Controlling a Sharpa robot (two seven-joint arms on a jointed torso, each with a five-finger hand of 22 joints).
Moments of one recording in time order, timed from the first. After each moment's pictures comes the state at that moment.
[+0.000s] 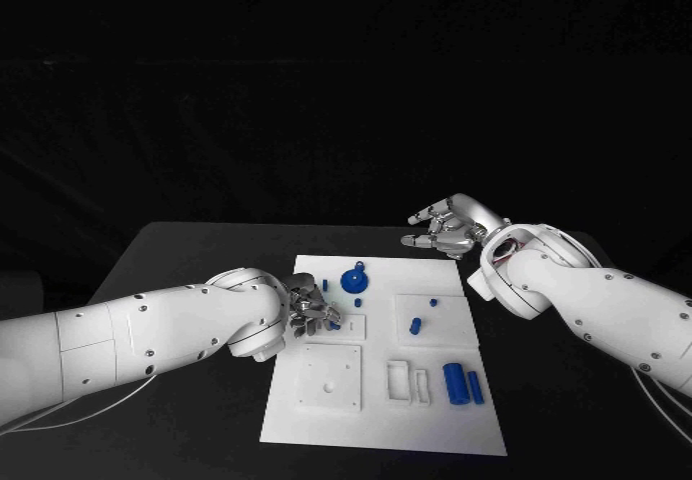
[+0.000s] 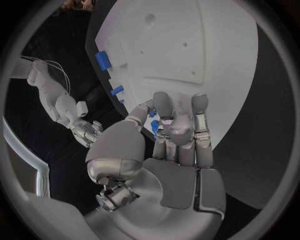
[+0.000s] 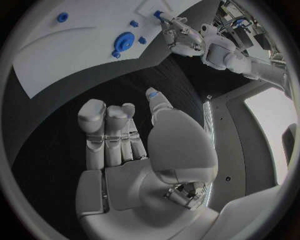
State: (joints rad) left arm 1.36 -0.64 -0.23 1.42 -0.92 -0.17 -0.46; left_hand 0.98 0.10 0.29 -0.18 0.49 1.27 0.06 0.09 0.41 1.50 -0.07 0.73 0.36 1.41 -0.13 1.28 0.72 0.01 1.25 -0.17 0.55 1.31; right arm 1.08 -0.73 0.33 1.40 -1.28 -0.32 -0.16; right_hand 1.30 -0.14 0.02 0.07 0.37 0.97 0.11 0.06 0.06 1.15 0.01 0.91 0.90 1.42 -0.06 0.94 1.06 0.08 1.46 -0.08 0.83 1.31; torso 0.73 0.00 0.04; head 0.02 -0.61
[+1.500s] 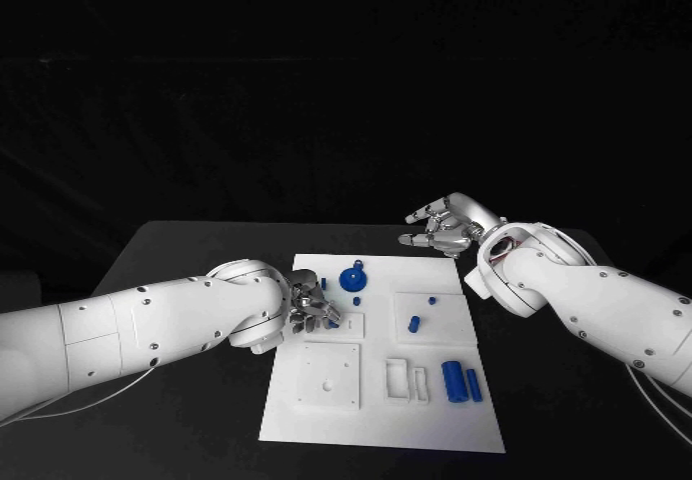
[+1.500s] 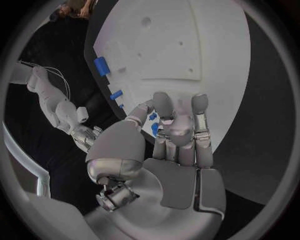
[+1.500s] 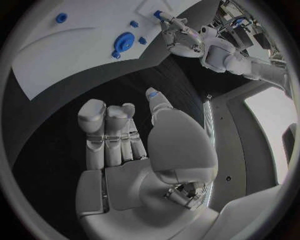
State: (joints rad) left arm 1.37 -0.62 -0.23 1.39 -0.95 -0.08 -0.47; left_hand 0.99 0.09 0.28 -0.19 0.51 1.28 0.06 0.09 0.41 1.50 -0.07 0.74 0.36 1.41 -0.13 1.29 0.74 0.01 1.24 -0.17 0.55 1.31; right arm 1.08 -0.73 0.33 1.39 -1.28 -0.32 -0.15; right_hand 1.30 -0.14 0.02 0.07 0.38 0.97 0.11 0.06 0.06 1.15 0.01 0.91 0.90 1.42 -0.06 0.94 1.06 0.08 1.46 -0.08 0.83 1.31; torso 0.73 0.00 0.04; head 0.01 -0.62
